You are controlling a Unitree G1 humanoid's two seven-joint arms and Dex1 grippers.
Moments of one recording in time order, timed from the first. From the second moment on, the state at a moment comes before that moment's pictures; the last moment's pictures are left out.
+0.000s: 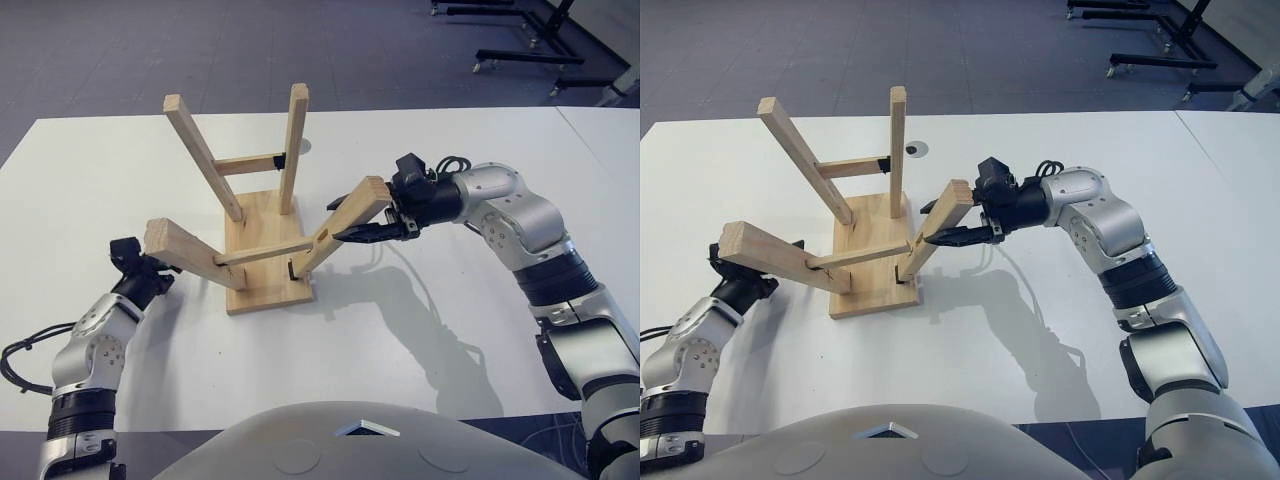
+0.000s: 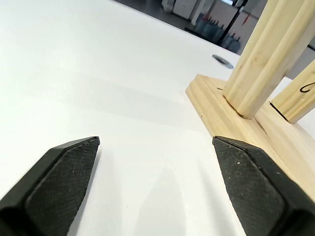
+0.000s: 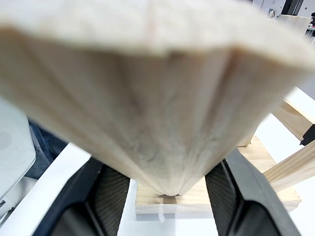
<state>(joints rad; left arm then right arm) 0.11 0.46 0.21 0.15 -0.64 0.28 -0.45 -0.56 -0.65 0.39 0.07 0.67 0.28 1.31</state>
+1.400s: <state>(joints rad) -0.16 0.29 0.09 0.46 -0.27 0.01 -0.46 -0.37 -0.64 0.32 -0.14 0.67 0.24 1.11</state>
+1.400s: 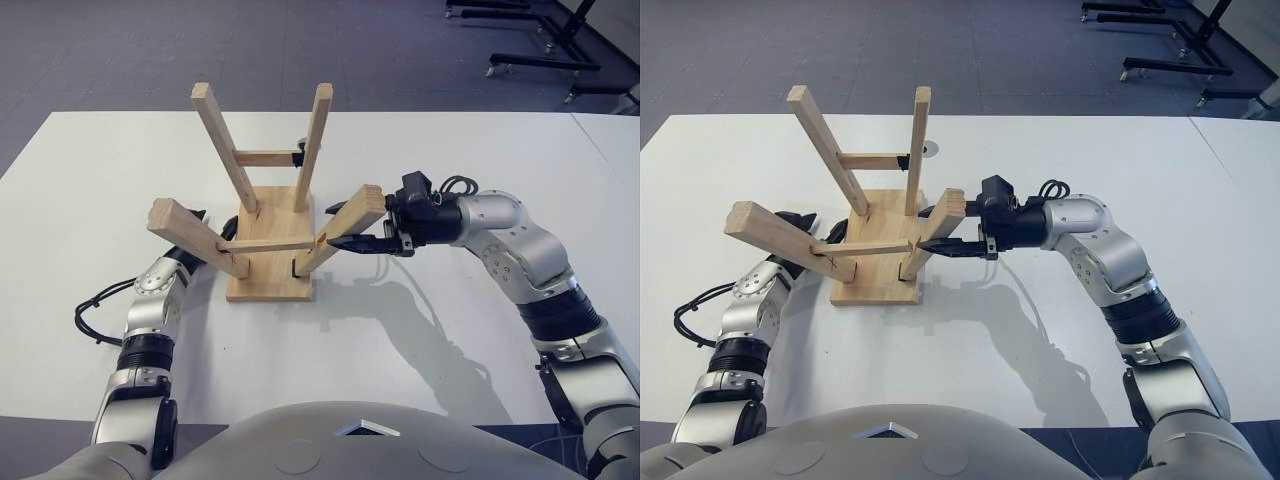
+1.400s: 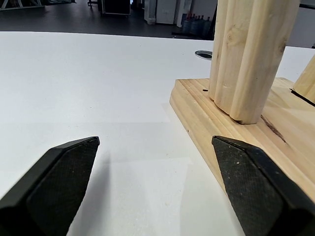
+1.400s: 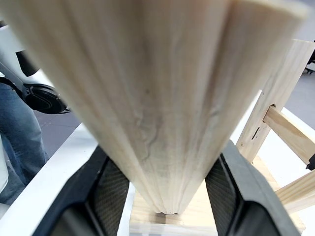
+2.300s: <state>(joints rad) -0.19 0.28 0.09 0.54 -0.26 -0.06 -0.46 -0.43 -0.62 0.38 -0.15 0.64 0.24 1.07</state>
